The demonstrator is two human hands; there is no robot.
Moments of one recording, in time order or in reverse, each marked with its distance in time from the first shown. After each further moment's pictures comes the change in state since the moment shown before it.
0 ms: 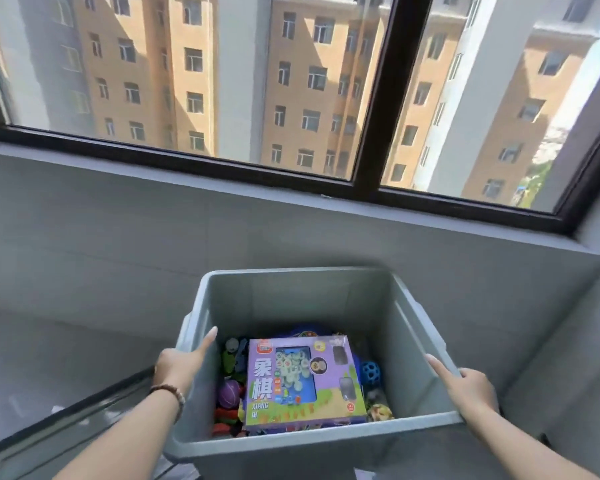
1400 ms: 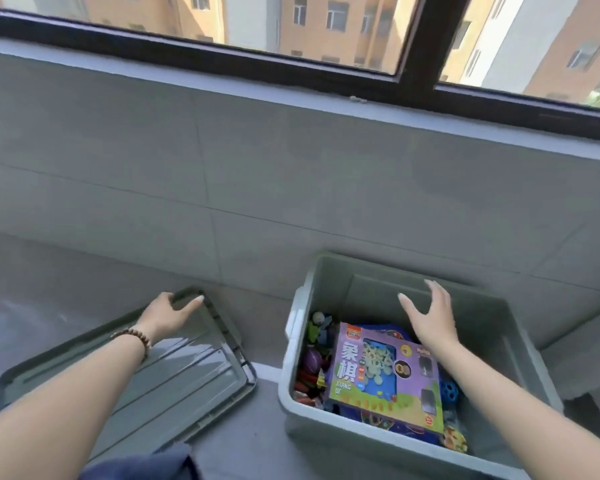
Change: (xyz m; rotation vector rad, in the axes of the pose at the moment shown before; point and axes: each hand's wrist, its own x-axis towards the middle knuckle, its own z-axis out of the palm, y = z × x) left_hand 0.118 -0.056 0.032 0.409 -0.275 0.102; right_hand 0.057 -0.020 0.133 0.041 -0.216 -0.232
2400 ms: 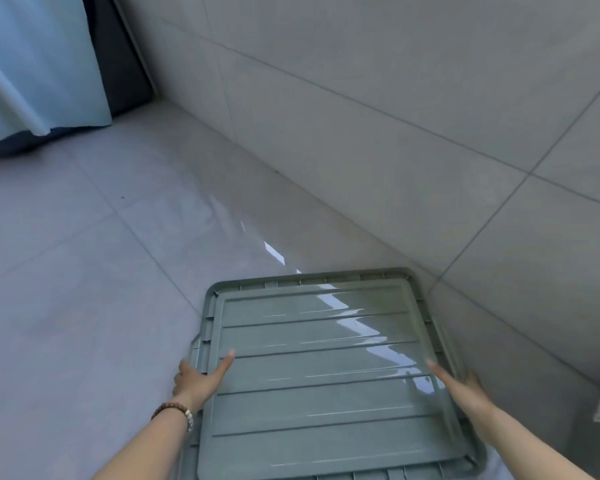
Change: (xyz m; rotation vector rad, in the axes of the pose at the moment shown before) left_hand 0.044 -0.380 -0.046 -0.388 0.293 -0.826; right_hand -0.043 -0.054 0.444 0.052 -0.764 0.365
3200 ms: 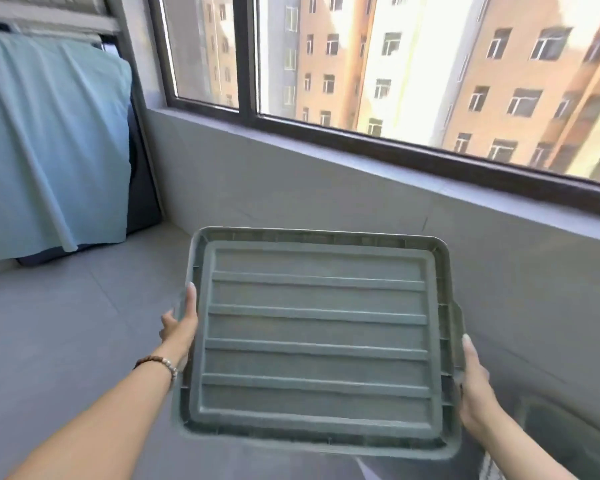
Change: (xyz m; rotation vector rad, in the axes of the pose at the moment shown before) left_hand -0.220 0.187 -0.160 -0.520 0.005 0.385; right_hand -0.179 -0.135 -0.165 0.577 0.106 -0.350
